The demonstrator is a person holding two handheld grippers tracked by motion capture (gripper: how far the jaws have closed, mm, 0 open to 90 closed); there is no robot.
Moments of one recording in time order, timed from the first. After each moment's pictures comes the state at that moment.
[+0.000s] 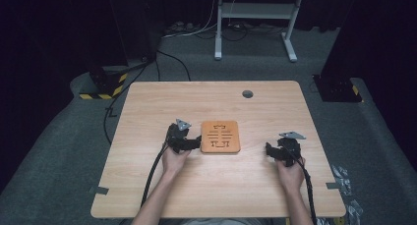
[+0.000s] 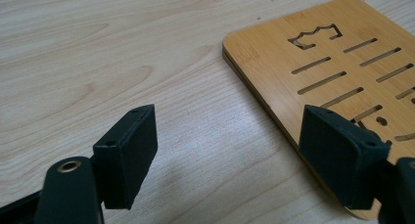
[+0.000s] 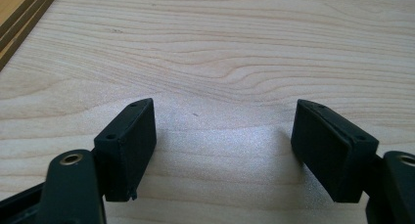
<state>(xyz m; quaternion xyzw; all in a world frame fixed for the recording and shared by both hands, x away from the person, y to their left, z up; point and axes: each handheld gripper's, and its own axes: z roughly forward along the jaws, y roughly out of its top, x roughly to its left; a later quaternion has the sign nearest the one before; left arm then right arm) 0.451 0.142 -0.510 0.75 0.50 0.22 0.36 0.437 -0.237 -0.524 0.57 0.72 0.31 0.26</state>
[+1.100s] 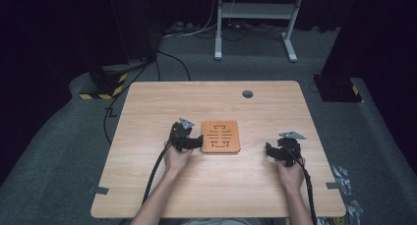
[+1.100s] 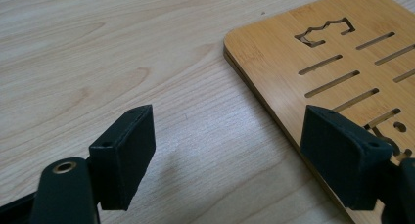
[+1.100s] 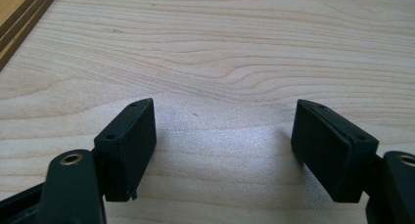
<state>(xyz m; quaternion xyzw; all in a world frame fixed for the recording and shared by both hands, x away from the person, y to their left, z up) 0.459 0.134 -0.511 0.76 0.50 0.22 0.34 0.437 -0.237 -0.524 0.57 0.72 0.31 0.26</state>
